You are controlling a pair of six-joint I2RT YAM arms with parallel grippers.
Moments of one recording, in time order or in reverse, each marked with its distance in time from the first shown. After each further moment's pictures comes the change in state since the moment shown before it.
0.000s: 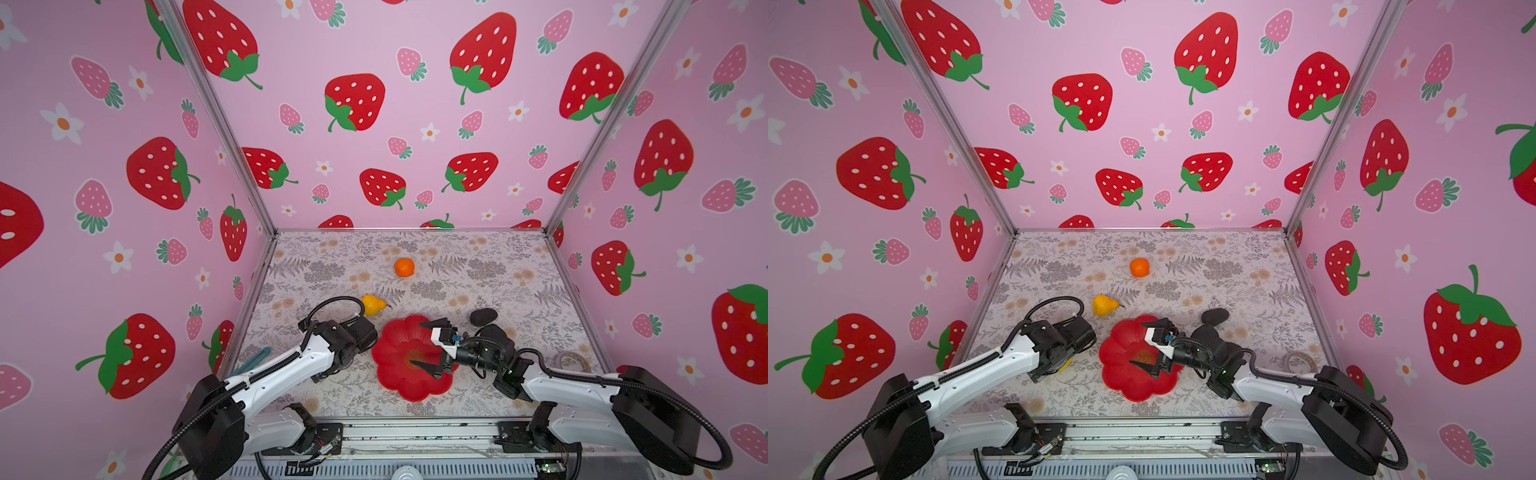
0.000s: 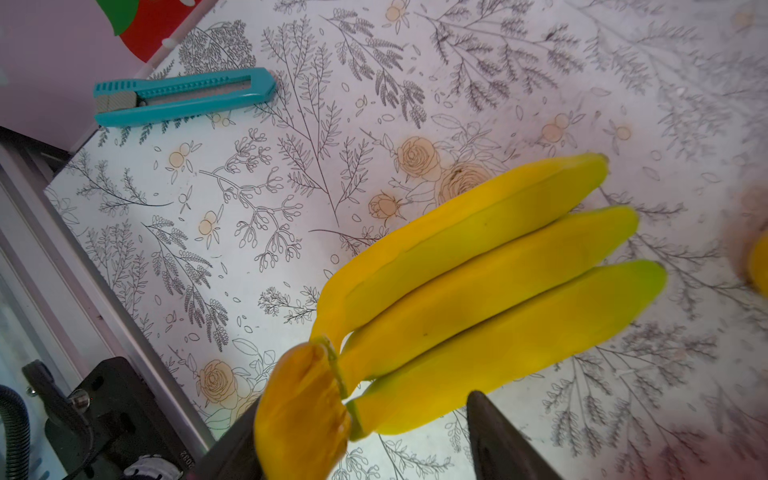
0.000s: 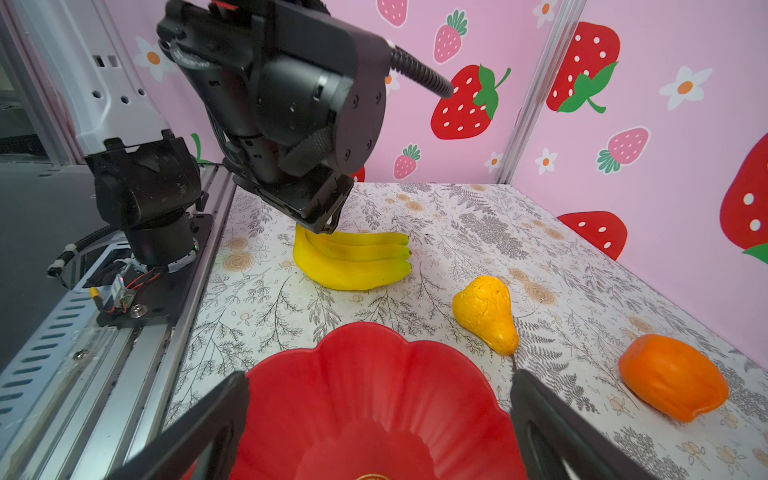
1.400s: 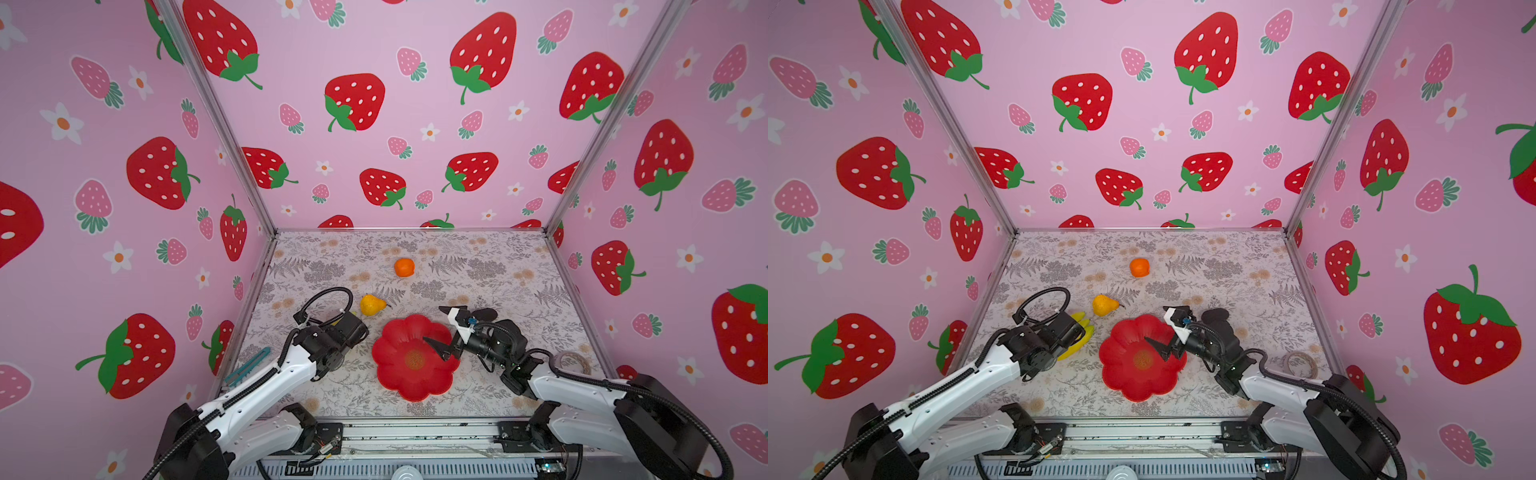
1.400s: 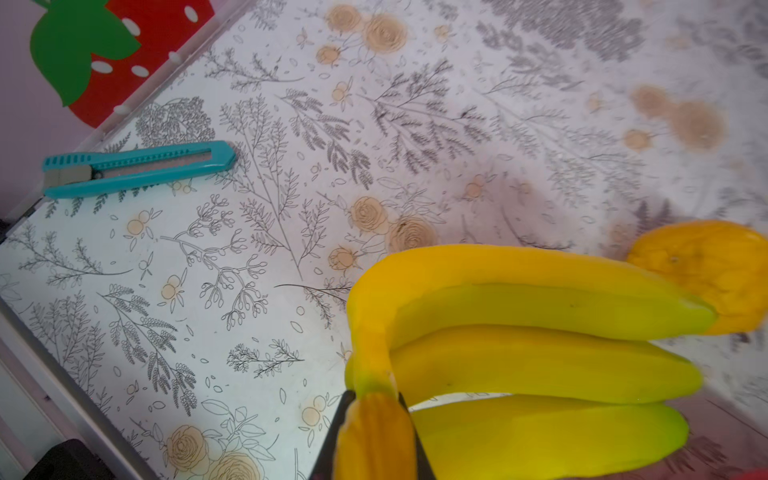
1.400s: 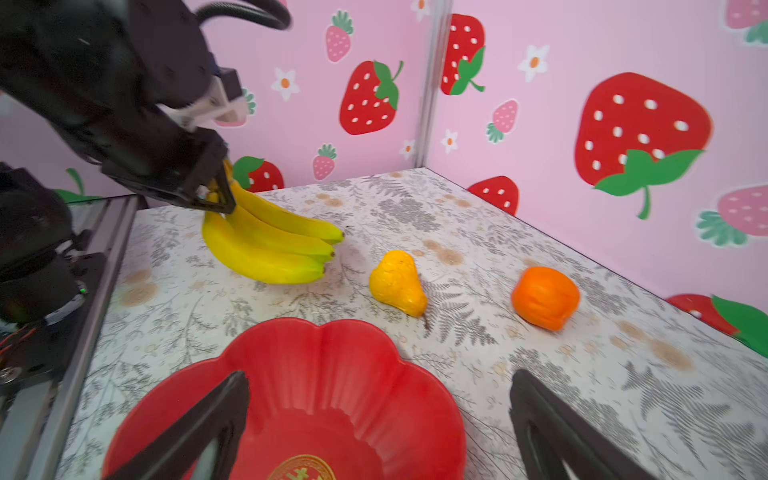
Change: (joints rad) left arm 0.024 -0.217 0.018 0.098 -0.065 0.220; right arm -0.183 -0.093 -0.058 0.003 0.104 0.111
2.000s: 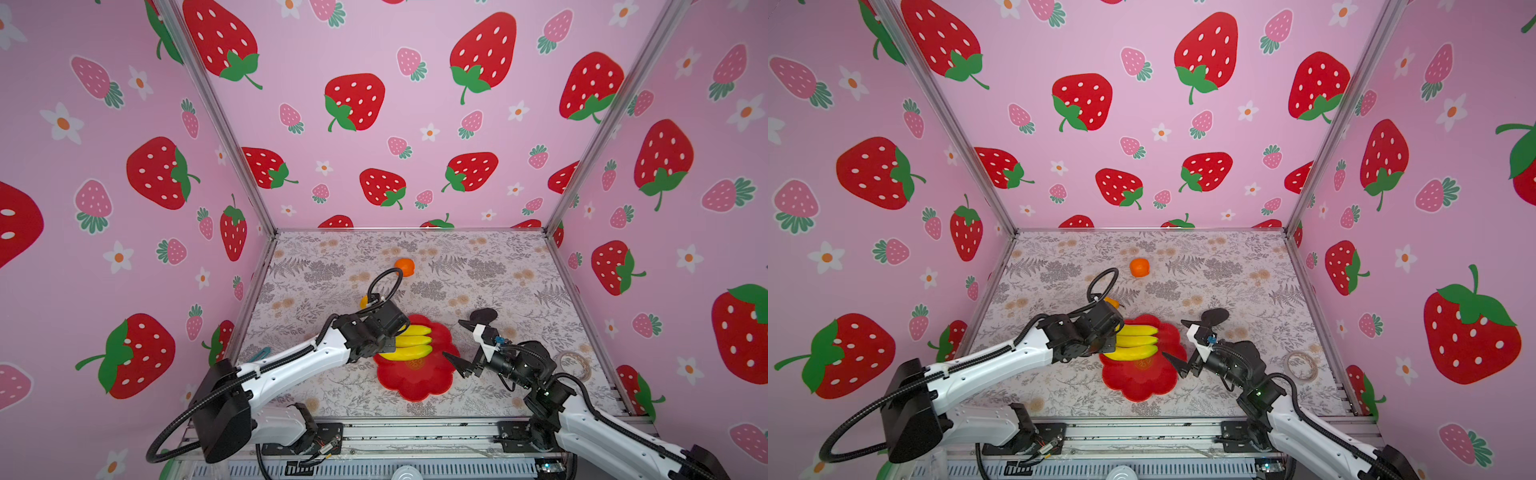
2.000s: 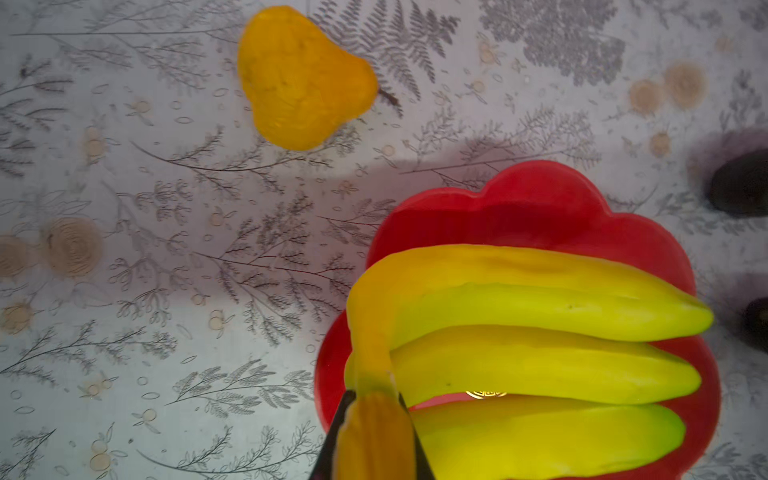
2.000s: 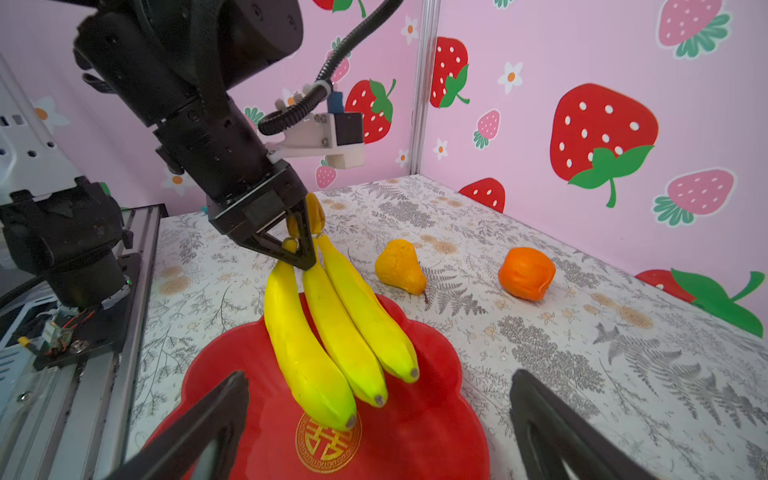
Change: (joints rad) left arm -0.226 0.359 0.211 0.306 0.330 0.469; right arm -0.009 -0.451 -0.161 -0.259 -0.031 0.031
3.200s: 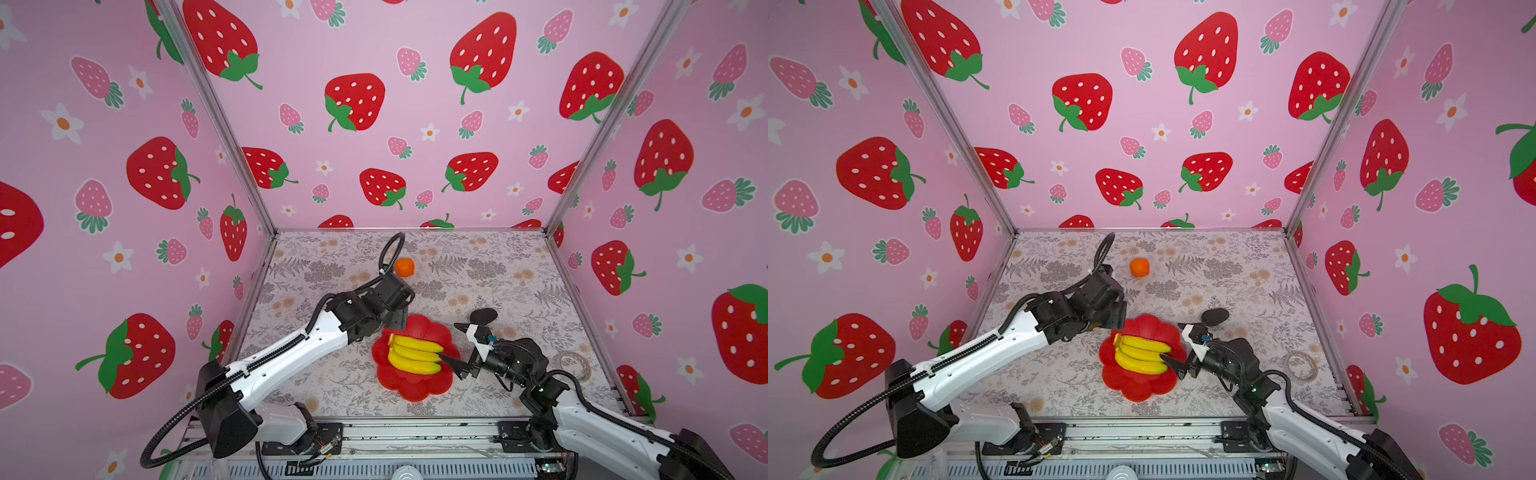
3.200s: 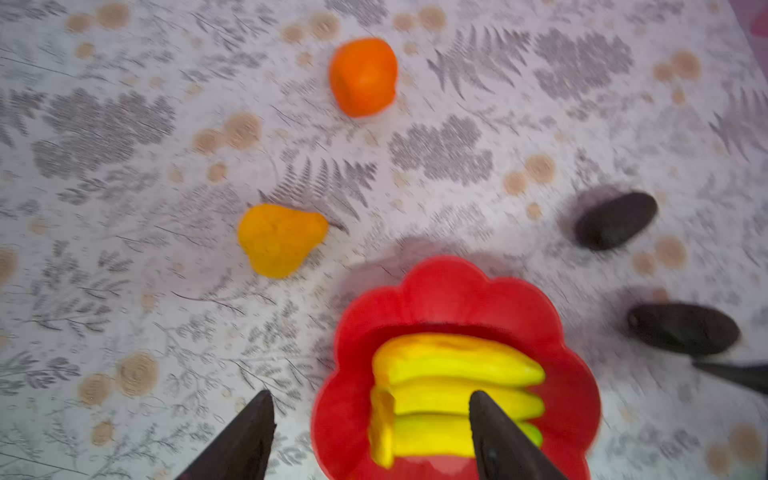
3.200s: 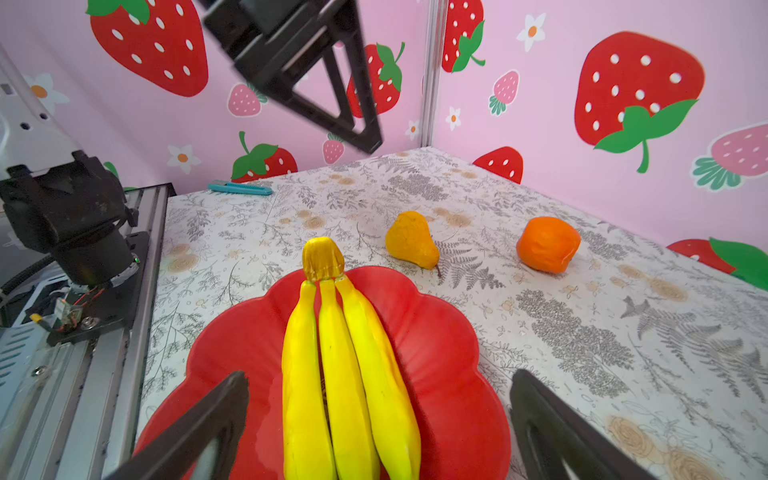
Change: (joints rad) left arm 0.151 0.022 0.290 -0.088 -0.035 0.275; right arm 0.000 0.148 0.000 0.077 -0.040 0.008
